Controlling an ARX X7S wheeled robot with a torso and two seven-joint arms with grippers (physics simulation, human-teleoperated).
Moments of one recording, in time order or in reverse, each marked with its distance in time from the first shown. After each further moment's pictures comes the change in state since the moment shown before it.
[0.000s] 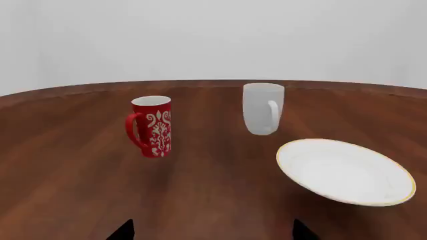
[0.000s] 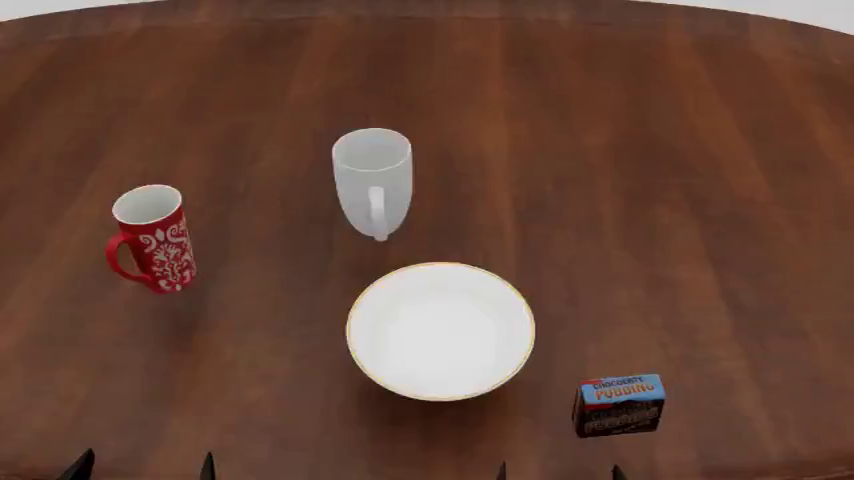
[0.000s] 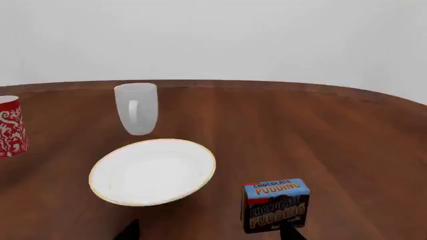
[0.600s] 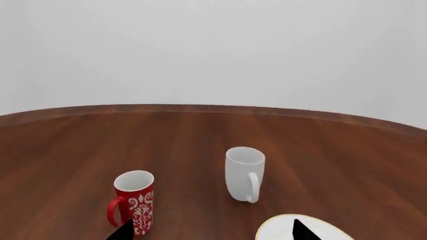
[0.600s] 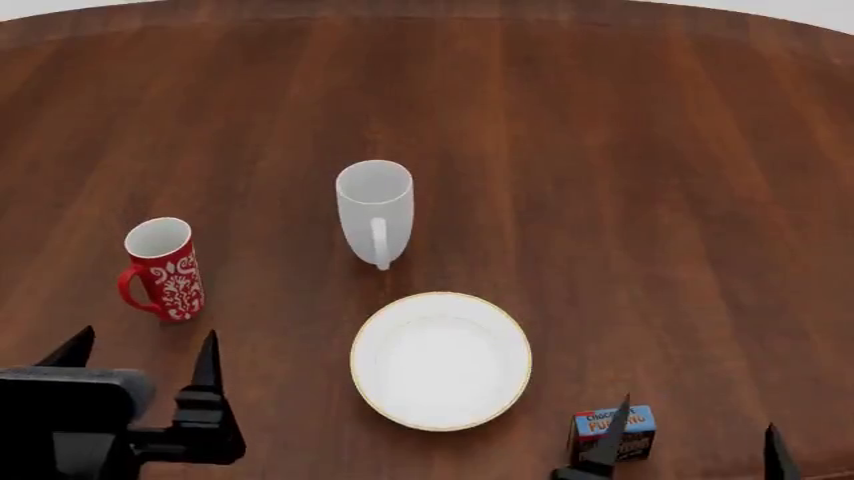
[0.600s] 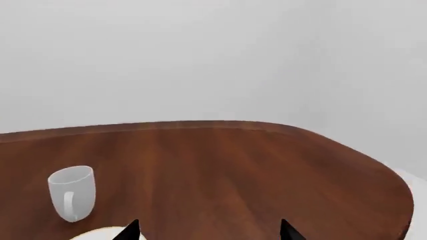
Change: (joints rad) left arm -0.220 -0.055 0.057 0.337 -0.126 -0.512 -0.061; right arm -0.052 0.062 0.076 -0.652 0.065 0.498 0.193
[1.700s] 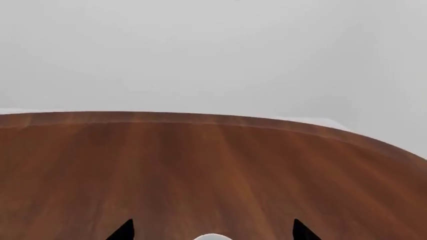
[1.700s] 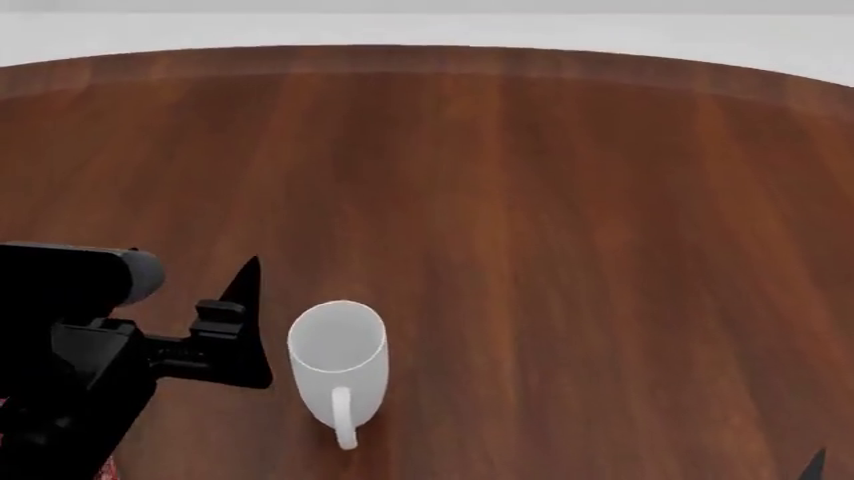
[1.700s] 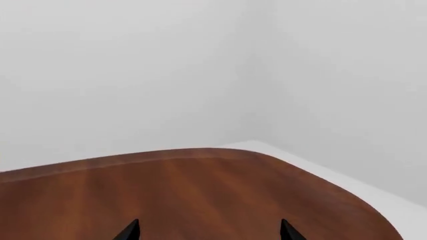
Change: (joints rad) left arm -0.296 -0.029 -0.020 0.176 -0.274 -0.540 -0.065; right arm -0.230 0.273 0.168 -0.318 0.360 0.056 0.398
